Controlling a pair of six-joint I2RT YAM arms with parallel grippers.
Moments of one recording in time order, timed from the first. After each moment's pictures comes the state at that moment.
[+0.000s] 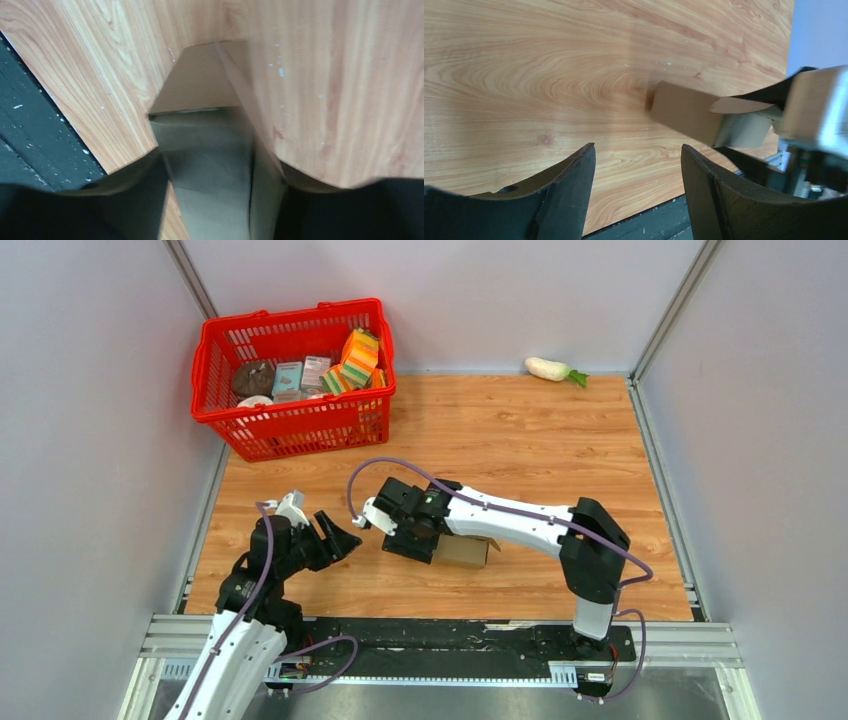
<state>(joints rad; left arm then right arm) -0.25 0.37 0.37 -0.59 0.29 -0.75 1.12 1.80 1.46 -0.87 0.06 -0.23</state>
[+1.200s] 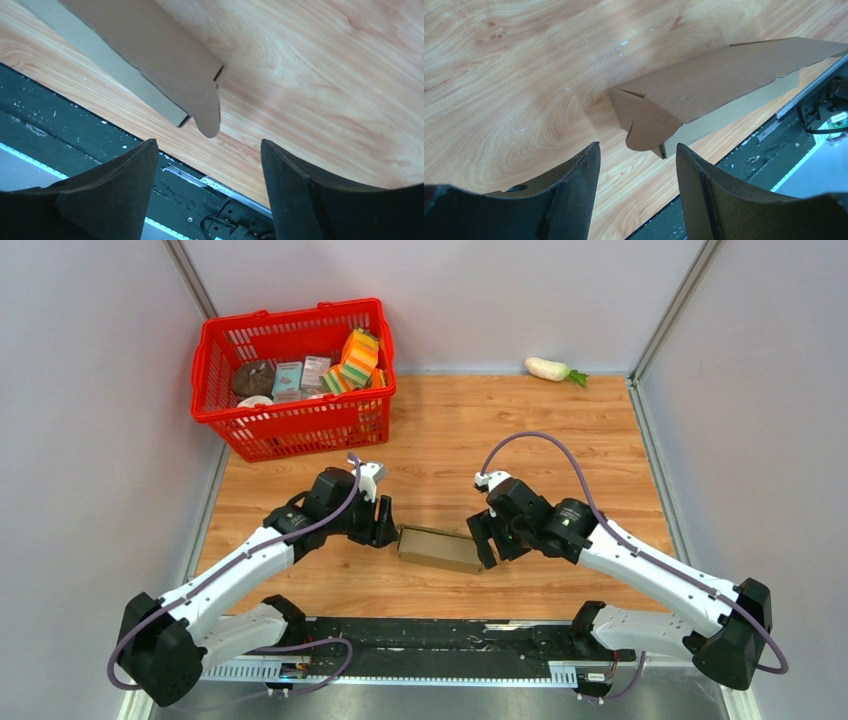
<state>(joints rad) -0.59 0.99 0.67 -0.43 0.27 -0.34 0.91 1.10 0.98 -0.89 0.09 0.36</state>
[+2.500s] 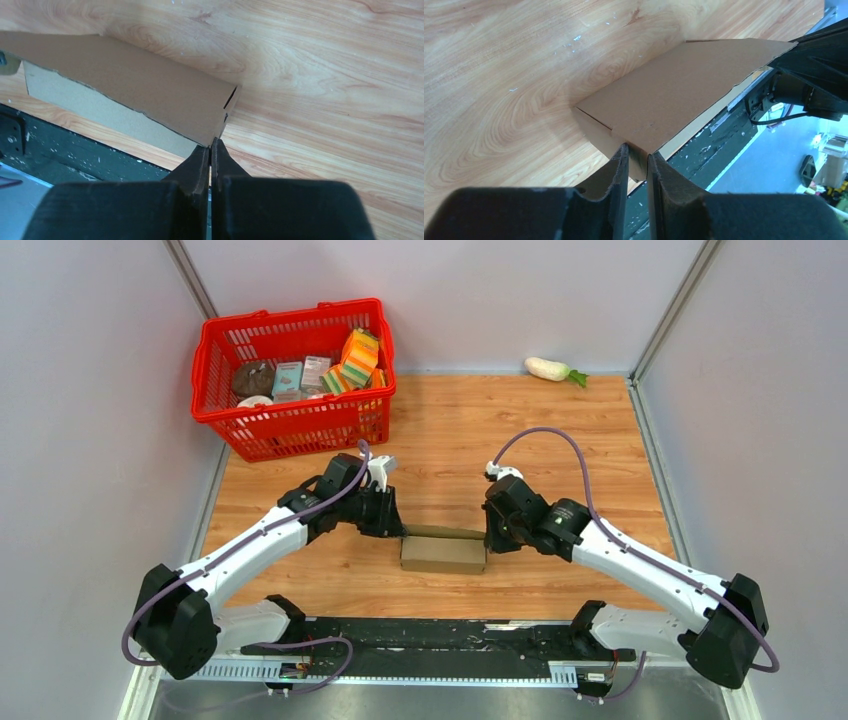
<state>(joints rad) -0.61 1.17 0.79 -0.46 0.42 -0.45 0.87 1.12 0.89 -0.74 0.10 0.60</state>
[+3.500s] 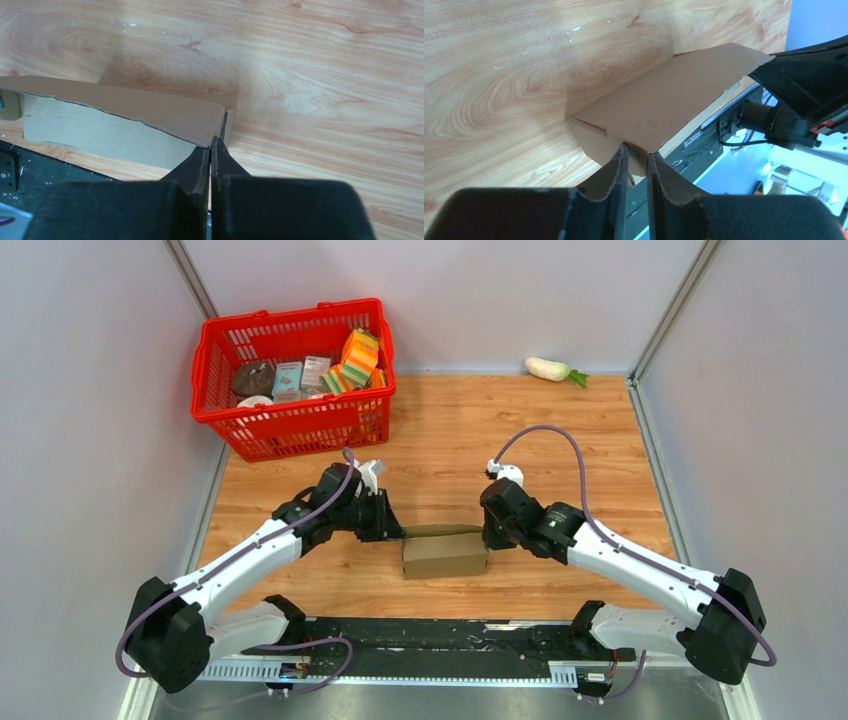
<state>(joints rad) -0.61 1.10 0.70 -0.38 0.40 -0.67 0.89 1.13 0.86 -0.66 0.21 0.67</state>
